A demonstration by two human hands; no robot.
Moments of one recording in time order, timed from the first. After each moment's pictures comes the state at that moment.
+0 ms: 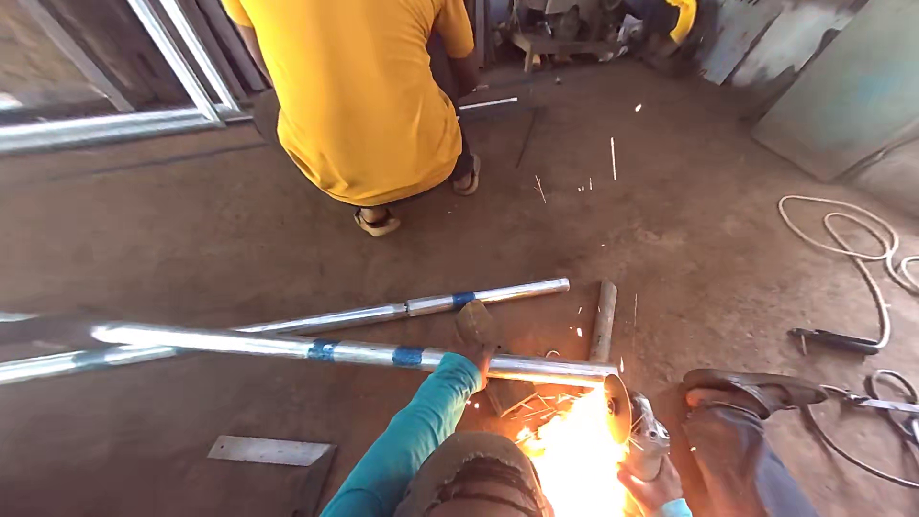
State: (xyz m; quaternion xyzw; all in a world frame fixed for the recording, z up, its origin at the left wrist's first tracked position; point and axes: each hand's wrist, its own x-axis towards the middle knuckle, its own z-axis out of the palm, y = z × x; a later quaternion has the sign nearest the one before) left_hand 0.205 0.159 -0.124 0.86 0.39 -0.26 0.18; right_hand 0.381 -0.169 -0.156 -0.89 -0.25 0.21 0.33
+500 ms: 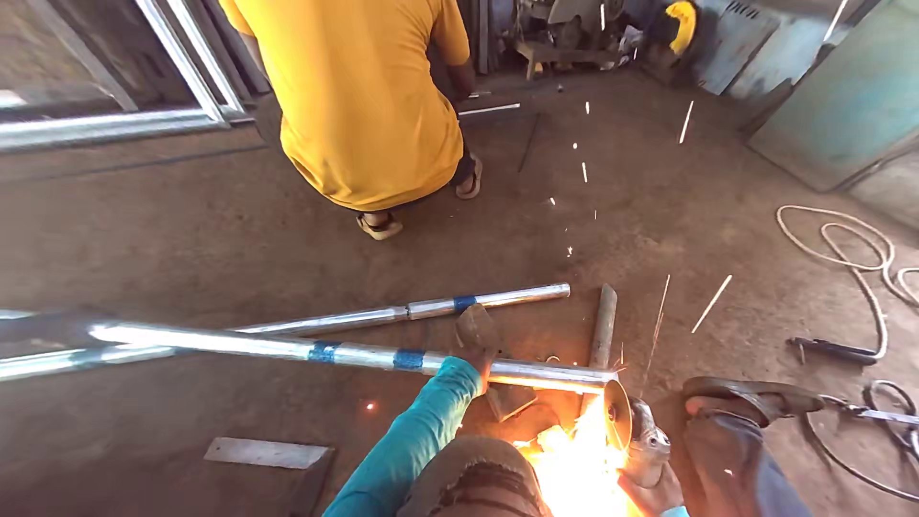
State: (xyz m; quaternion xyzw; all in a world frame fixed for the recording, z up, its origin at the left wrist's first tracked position) left_hand 0.206 0.161 -0.122 0.86 0.39 -0.27 0.18; right_hand 0.381 -0.168 -0.152 -0.89 -0.26 0.20 0.32
